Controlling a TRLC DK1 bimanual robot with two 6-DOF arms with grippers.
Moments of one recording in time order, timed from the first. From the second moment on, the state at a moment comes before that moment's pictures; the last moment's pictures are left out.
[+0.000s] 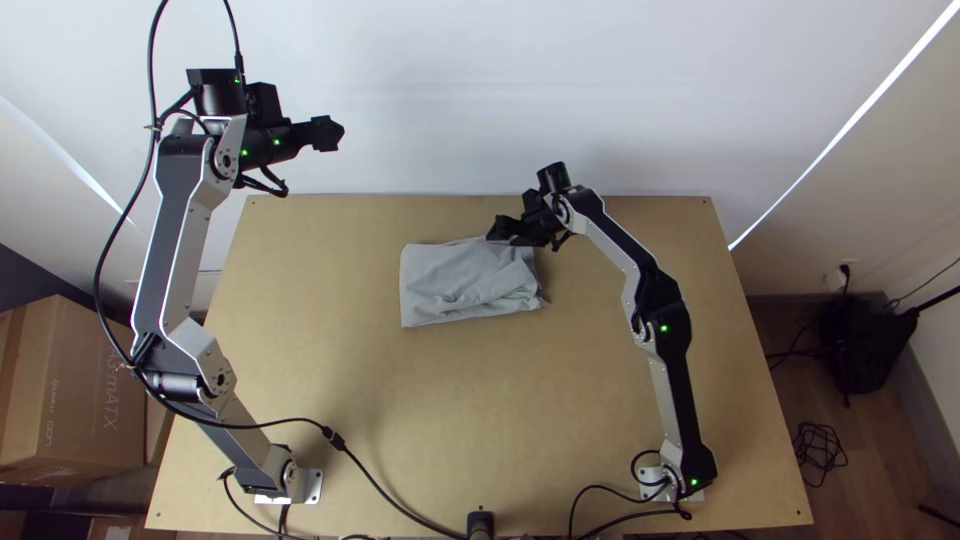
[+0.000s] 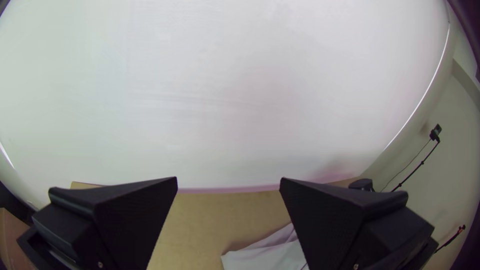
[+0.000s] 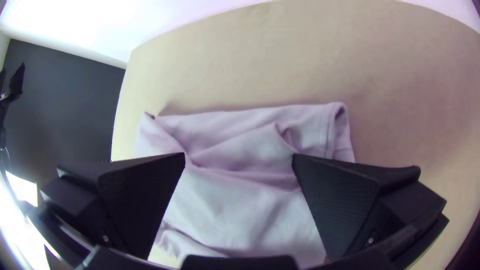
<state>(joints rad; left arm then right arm) -0.03 1.86 2.23 -0.84 0.22 -0.16 0.40 2.45 2.19 -0.73 -0.57 0.35</state>
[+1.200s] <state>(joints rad) -0.03 1.82 2.23 -0.84 0.22 -0.16 0.44 2.14 1.81 -0.80 -0.55 0.41</state>
